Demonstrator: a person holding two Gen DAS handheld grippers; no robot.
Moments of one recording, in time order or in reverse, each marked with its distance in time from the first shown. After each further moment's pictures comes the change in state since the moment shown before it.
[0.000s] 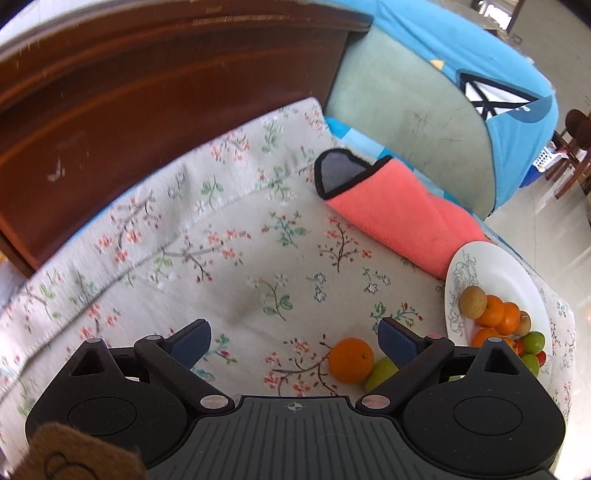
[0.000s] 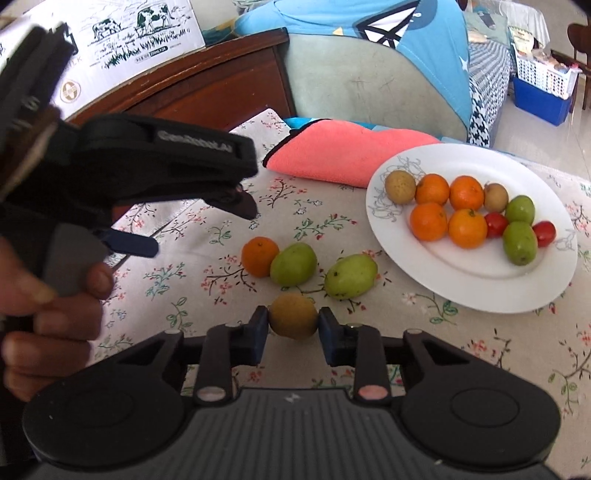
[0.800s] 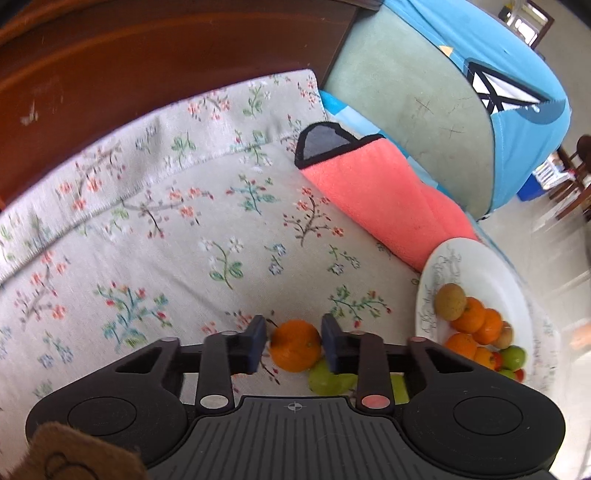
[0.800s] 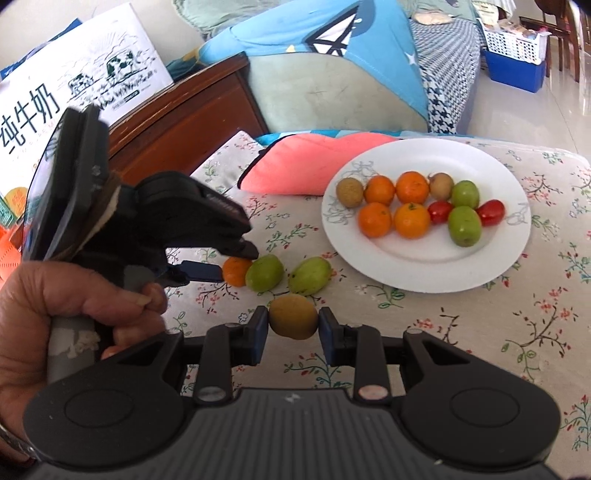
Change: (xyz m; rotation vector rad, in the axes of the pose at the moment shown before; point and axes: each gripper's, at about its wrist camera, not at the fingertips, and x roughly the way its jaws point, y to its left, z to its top) left arm 0.016 -0.022 -0.009 -0.123 0.054 -0.042; right arm -0.039 -0.032 0.004 0.147 -0.017 0.016
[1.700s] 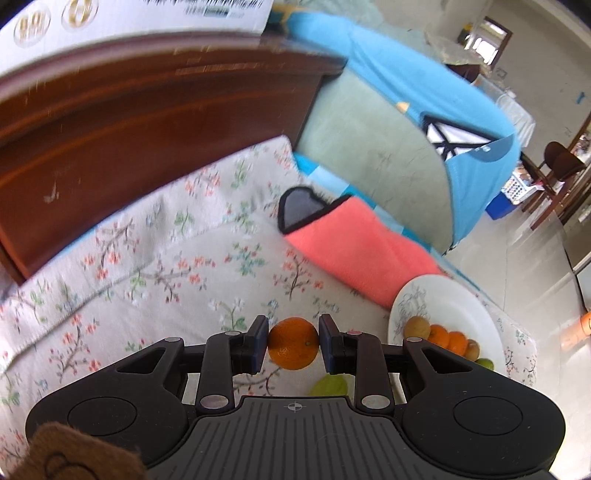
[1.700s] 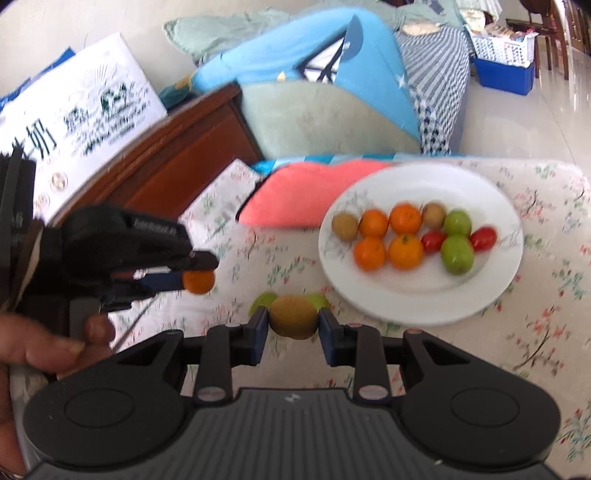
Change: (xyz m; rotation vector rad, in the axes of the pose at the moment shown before) left arm -0.052 0.003 0.009 0.110 -0.174 -0.057; right arm -0.015 -0.005 0.023 0.038 -0.088 0.002
